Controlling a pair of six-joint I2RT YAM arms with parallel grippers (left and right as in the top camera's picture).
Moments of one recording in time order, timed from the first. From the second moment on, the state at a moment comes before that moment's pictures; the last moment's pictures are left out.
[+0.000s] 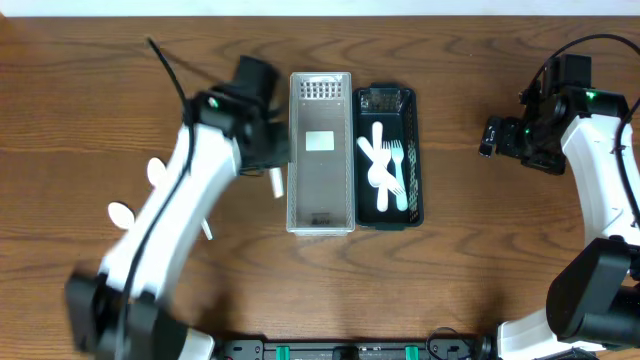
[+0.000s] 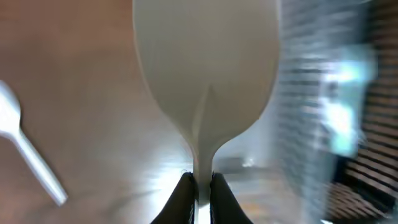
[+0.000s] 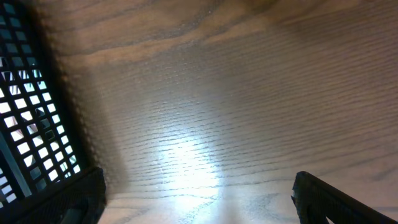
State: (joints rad) left arm -0.42 1.58 1.48 -1.08 0.03 -0.43; right arm -0.15 1.71 1.41 -1.07 -0.08 0.15
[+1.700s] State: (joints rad) left arm 0.12 1.36 1.35 -1.16 -0.10 -0.49; right arm -0.15 1.71 1.41 -1.08 -0.10 0.15
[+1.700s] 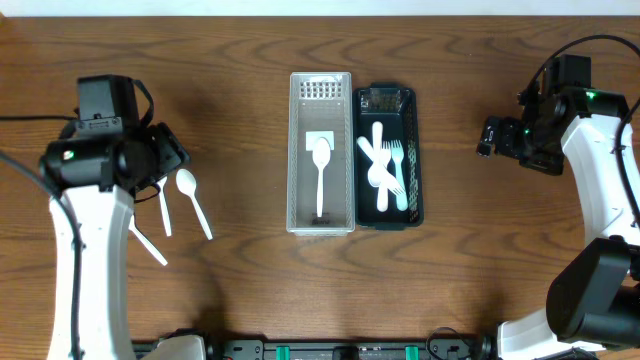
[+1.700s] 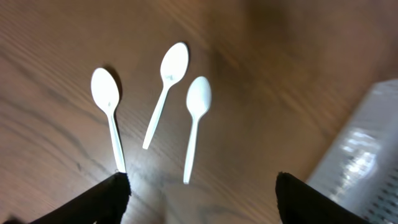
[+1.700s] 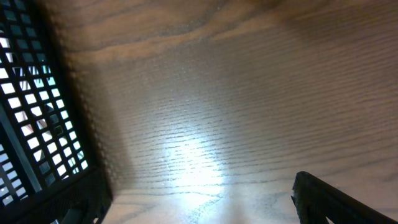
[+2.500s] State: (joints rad) left arm 0.14 1.84 1.12 -0.81 0.00 -0.39; right arm -0.15 1.71 1.41 -1.08 -0.11 0.15
